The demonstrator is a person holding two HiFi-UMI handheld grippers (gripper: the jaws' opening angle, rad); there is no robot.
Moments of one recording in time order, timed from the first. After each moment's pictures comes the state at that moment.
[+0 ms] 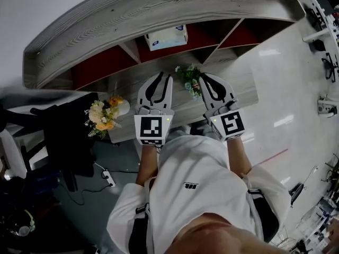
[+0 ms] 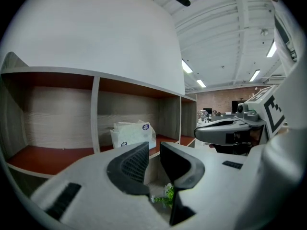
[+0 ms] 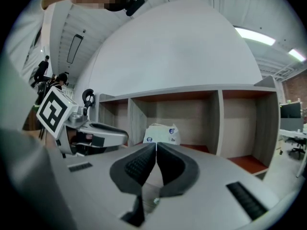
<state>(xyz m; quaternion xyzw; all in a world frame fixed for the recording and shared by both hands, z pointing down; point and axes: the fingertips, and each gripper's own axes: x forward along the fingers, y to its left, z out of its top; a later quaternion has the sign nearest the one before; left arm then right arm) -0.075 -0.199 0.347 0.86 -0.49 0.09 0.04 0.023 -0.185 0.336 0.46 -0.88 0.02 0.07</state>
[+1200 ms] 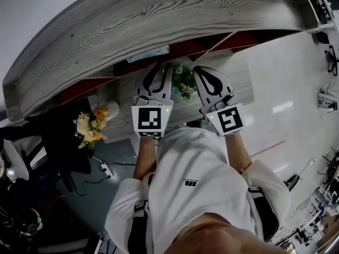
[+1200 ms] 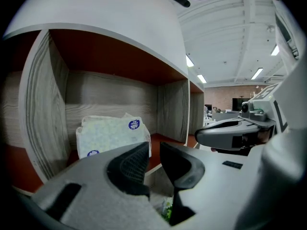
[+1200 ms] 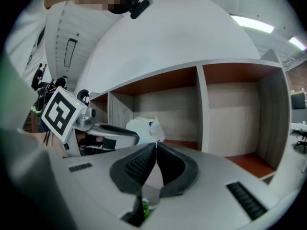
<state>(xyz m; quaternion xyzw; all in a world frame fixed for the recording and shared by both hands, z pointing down) -0.018 -0.279 0.375 0.86 -0.49 0.11 0.06 0.055 -0.251 0.359 0.44 -0.89 0.05 0.07</state>
